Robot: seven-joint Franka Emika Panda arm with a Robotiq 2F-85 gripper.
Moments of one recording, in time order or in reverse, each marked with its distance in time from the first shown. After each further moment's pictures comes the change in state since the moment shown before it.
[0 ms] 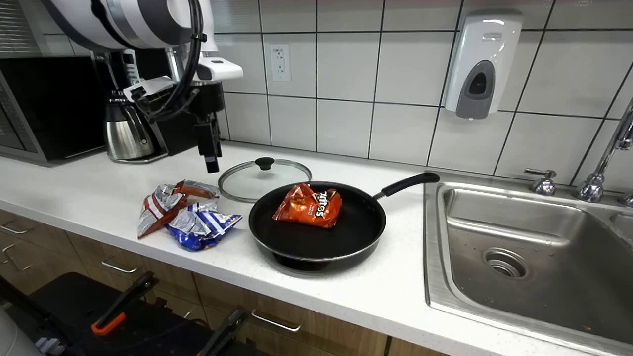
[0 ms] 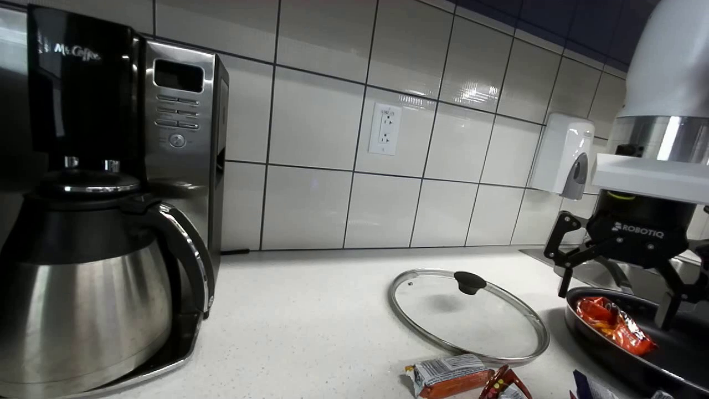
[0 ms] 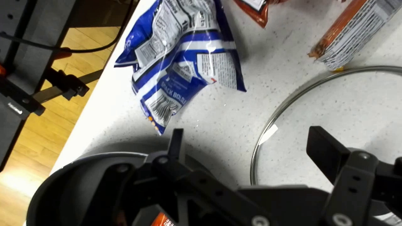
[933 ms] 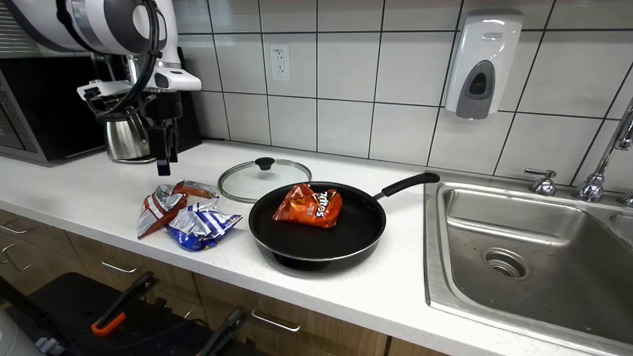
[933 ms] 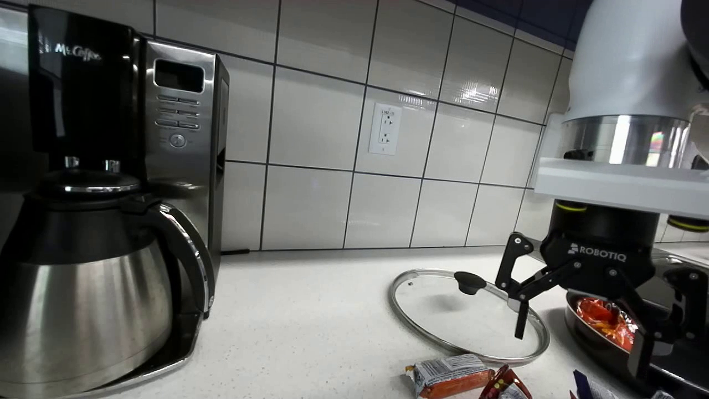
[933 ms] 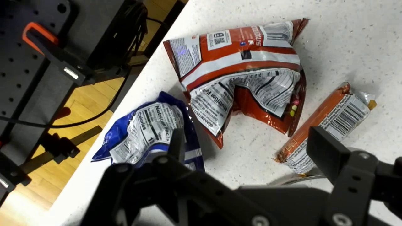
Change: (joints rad) arm 0.109 0.093 0.103 0.072 0.144 -0.069 0.061
